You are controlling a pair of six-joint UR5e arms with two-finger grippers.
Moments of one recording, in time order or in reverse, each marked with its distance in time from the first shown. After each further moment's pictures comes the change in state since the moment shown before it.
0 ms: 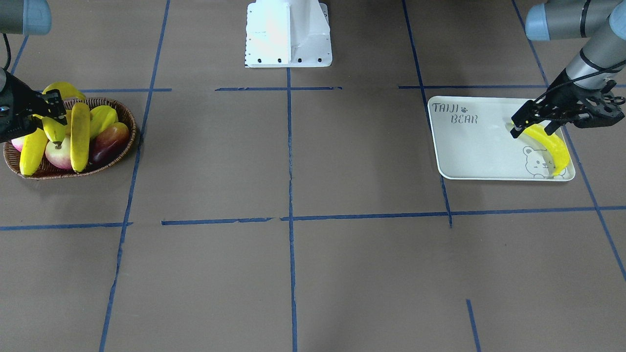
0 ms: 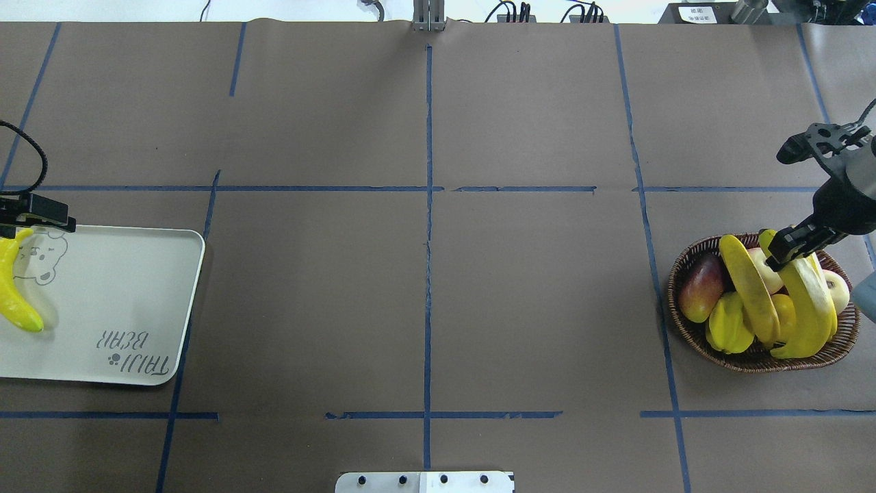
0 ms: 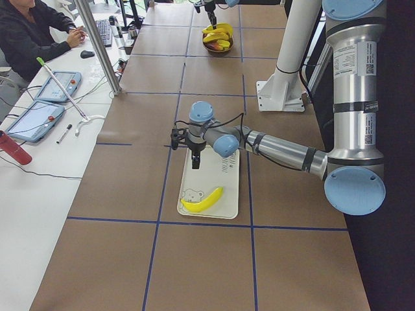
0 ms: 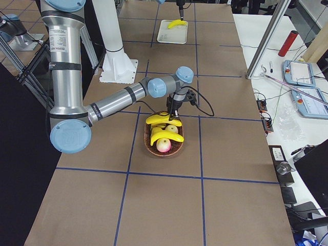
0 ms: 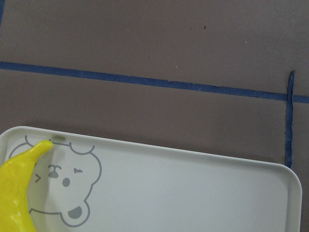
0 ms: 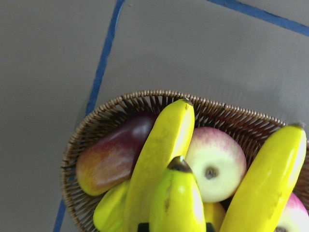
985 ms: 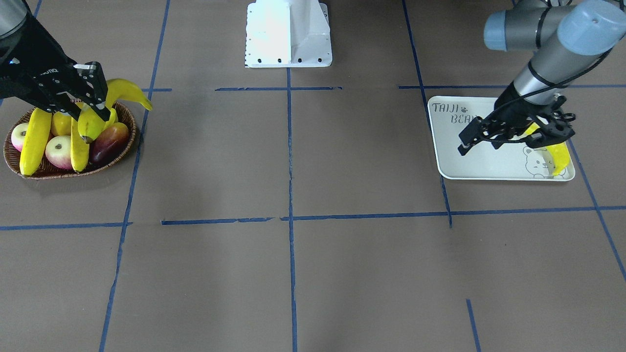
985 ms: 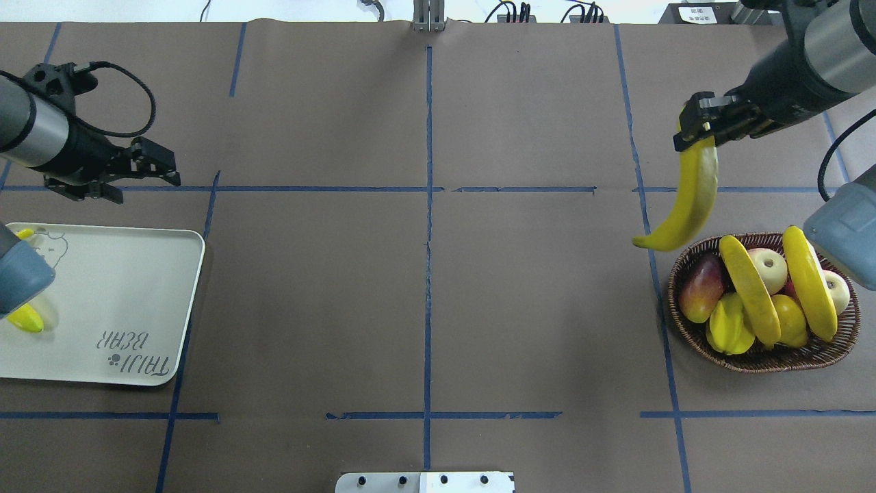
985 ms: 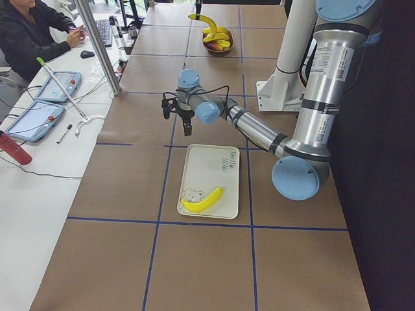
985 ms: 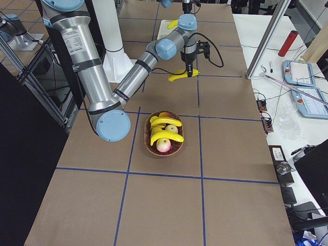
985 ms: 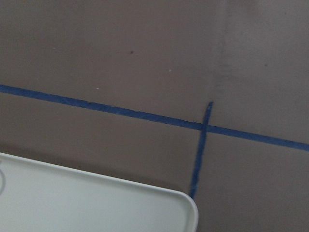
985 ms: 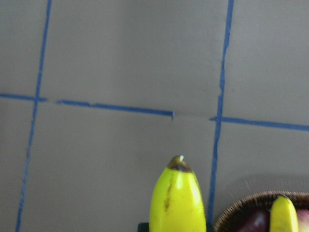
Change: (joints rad) left arm 0.096 -0.342 0.013 0.180 -0.015 -0.363; right arm -0.032 0.357 0.077 0.161 -0.172 0.648
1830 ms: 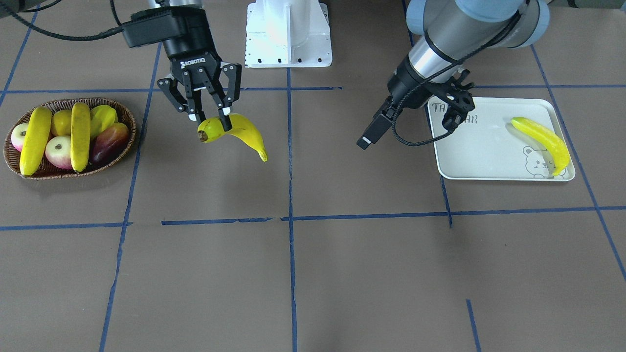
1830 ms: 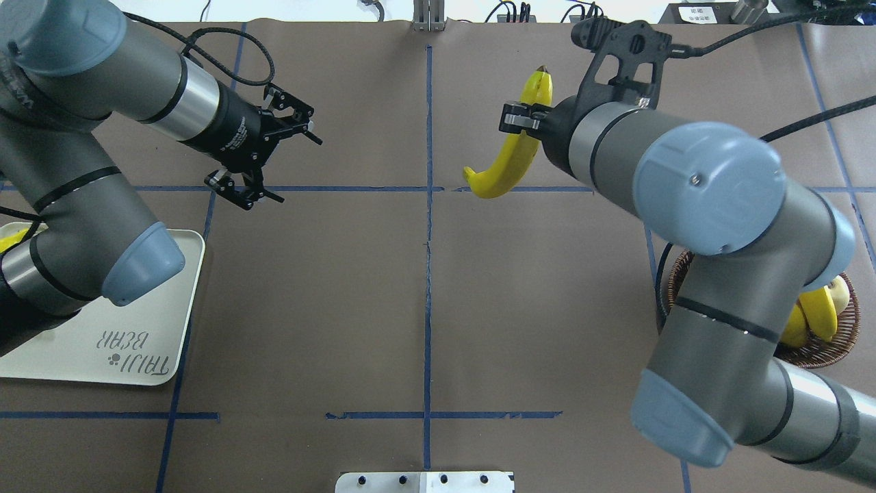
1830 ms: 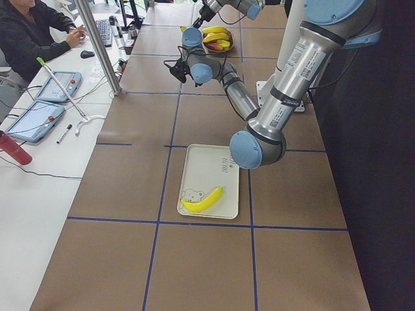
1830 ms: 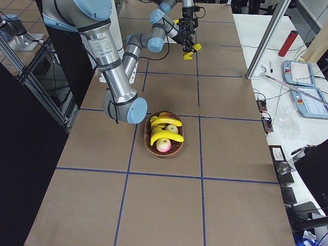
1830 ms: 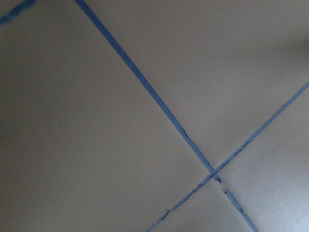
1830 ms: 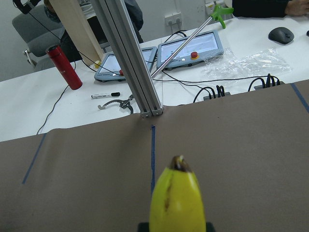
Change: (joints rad) left arm 0.141 -0.331 0.029 -0.023 0.026 -1.001; right arm -0.498 0.187 -0.052 0.217 -0.948 0.426
